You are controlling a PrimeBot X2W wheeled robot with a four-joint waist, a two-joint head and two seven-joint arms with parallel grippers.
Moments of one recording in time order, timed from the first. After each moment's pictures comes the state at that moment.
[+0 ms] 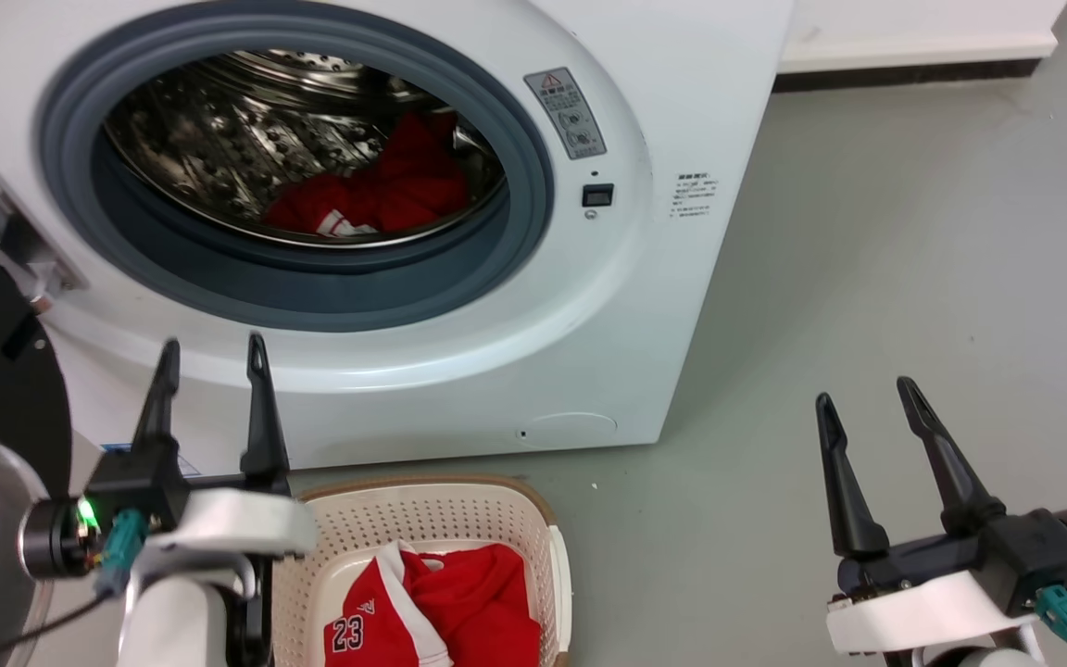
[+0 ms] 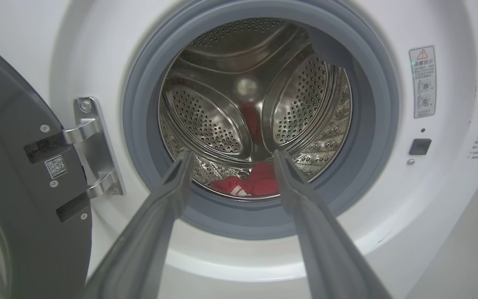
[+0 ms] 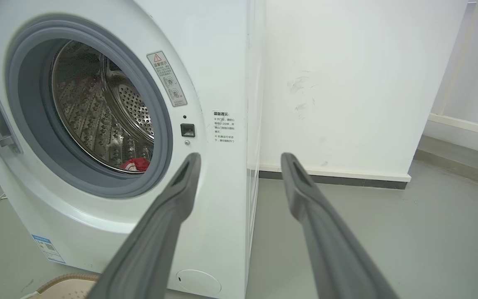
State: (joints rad) left arm -0.15 0.08 0.07 0.12 -0.08 0.01 -0.26; right arm 0.02 -0.05 0.08 -0.06 0.04 0.13 -0.26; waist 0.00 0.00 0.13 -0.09
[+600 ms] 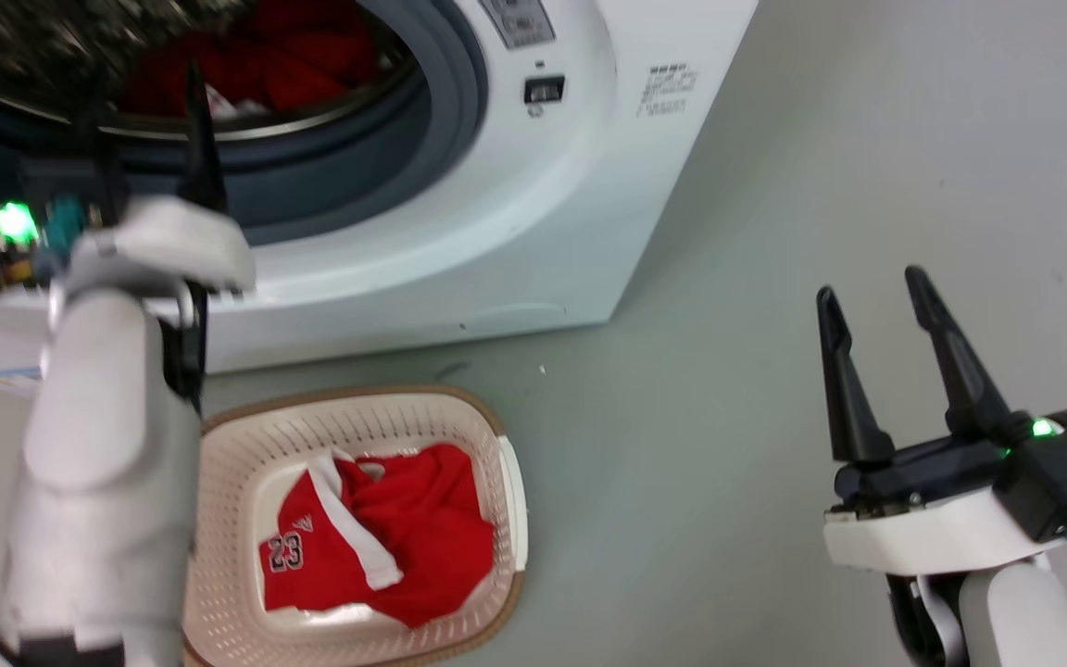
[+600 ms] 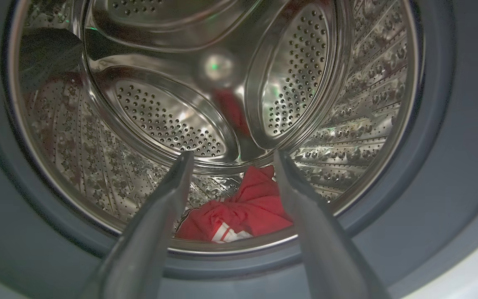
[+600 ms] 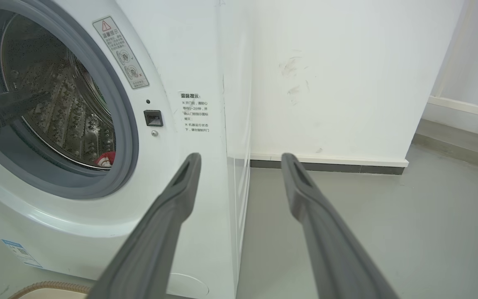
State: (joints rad) left arm -0.73 0.19 0.06 0.55 0.00 -0.03 -0.26; right arm -0.13 -0.05 0.10 -0.10 0.08 0.13 -0.26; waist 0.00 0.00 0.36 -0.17
